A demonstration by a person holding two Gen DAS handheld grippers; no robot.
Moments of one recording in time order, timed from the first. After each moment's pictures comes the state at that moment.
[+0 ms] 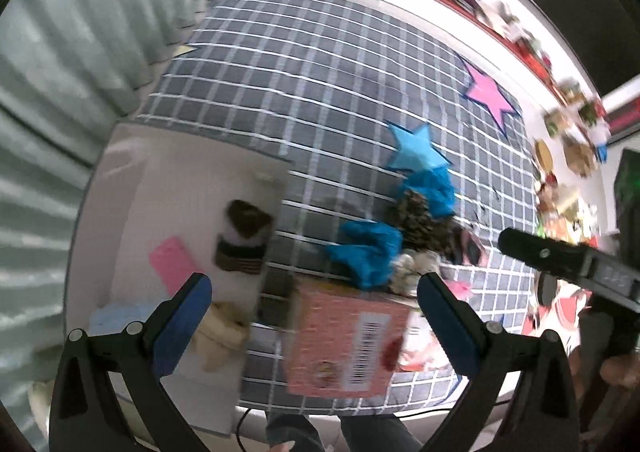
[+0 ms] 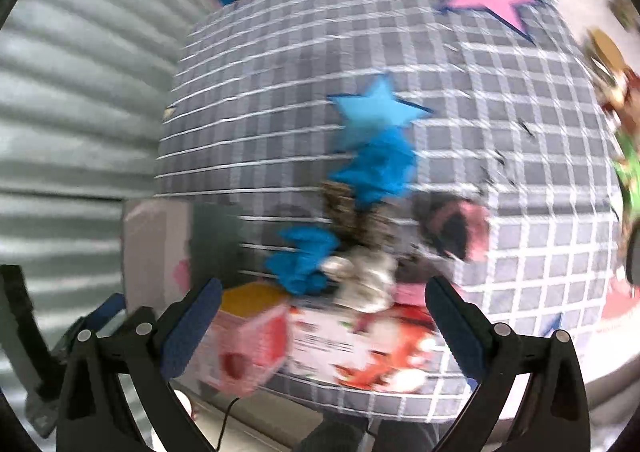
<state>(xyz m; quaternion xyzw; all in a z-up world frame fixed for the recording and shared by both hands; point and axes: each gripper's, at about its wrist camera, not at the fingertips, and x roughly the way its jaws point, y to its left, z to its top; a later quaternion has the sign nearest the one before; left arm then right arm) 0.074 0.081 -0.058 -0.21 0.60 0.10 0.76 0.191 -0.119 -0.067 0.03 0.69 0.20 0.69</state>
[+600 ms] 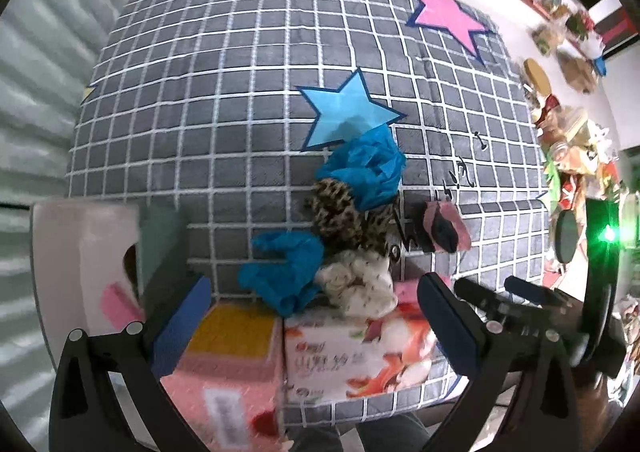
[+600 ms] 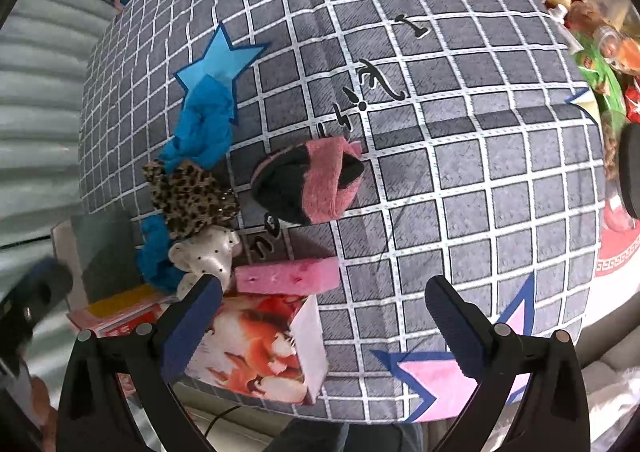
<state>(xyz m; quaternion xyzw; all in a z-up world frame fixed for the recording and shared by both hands) 0.173 -0.023 -0.102 -0.10 0.68 0.05 0.73 0.208 -0.213 -0.160 0.06 0.74 0.12 0.66</state>
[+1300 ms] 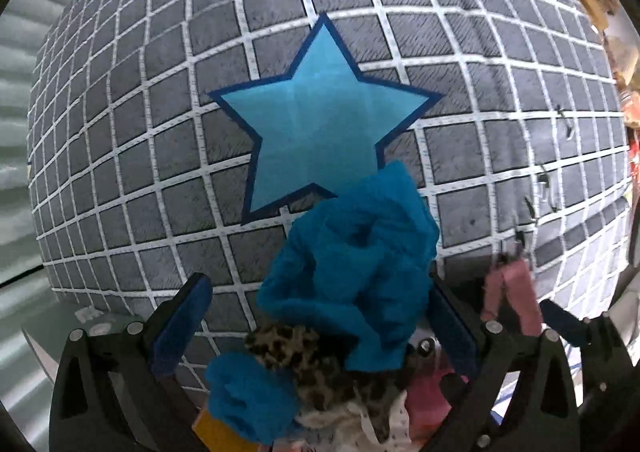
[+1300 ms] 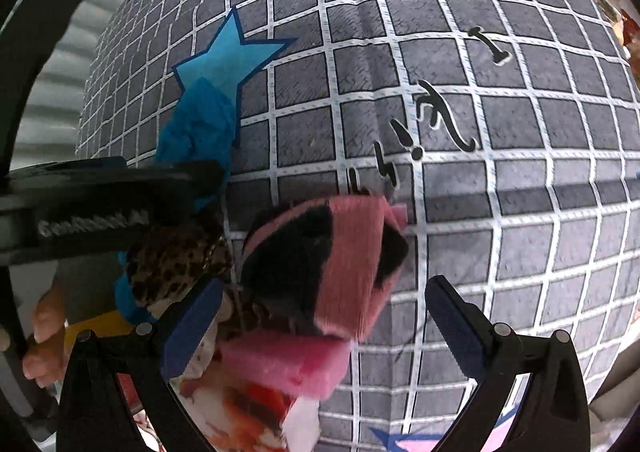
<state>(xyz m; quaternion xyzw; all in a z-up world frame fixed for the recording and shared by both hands) 0.271 -0.062 -0.230 0.02 0.76 0.04 0.65 0.245 -0.190 -0.213 0.03 0.72 0.17 0.67</state>
